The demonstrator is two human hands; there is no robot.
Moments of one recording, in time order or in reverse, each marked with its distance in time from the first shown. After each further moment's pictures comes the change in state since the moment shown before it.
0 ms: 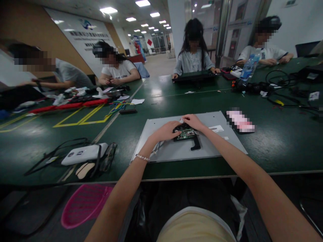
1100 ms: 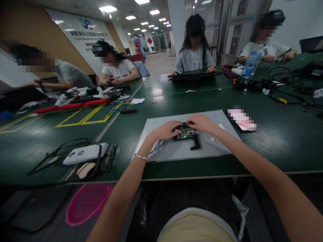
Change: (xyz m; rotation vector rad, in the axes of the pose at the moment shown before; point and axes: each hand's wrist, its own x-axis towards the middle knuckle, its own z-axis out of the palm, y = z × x) left_hand 0.001 -0.009 -0.001 -0.090 -0.018 0.105; right_hand -0.029 -0.041 -0.050 -0.532 -0.287 -0.153
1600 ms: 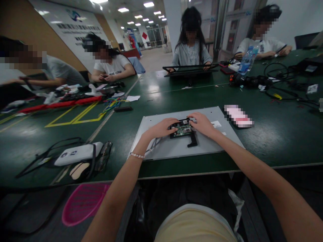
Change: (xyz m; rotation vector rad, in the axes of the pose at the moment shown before) left_hand 0.003 -0.001 0.000 -0.004 -0.008 0.003; right_hand -0.034 -0.010 0.010 0.241 0.338 0.147
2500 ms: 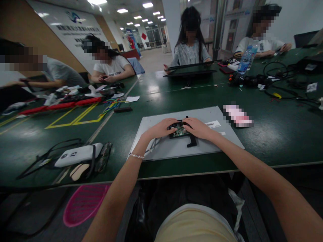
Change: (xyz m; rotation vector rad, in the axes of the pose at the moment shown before) left_hand 0.000 0.001 -0.001 -0.012 0.008 0.013; right_hand -0.006 -0.018 0.003 -0.033 -0.257 -0.092
